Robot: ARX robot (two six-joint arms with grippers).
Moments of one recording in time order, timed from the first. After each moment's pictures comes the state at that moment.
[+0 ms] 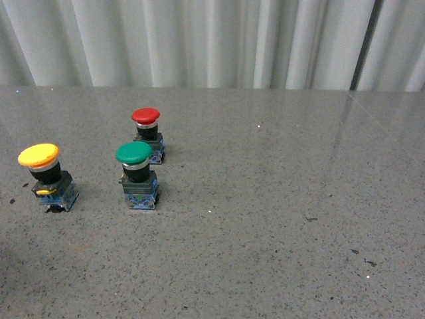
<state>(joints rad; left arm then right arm) 0.06 0.82 0.39 0.23 -0.09 0.06 0.00 0.00 0.01 0.00 0.00 0.00</state>
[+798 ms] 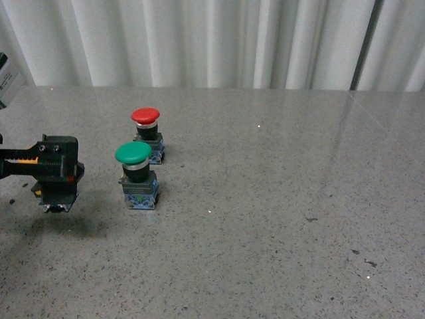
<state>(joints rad) -0.12 1.55 0.66 0.27 -0.06 -0.03 0.00 0.00 0.01 0.00 0.00 0.00</state>
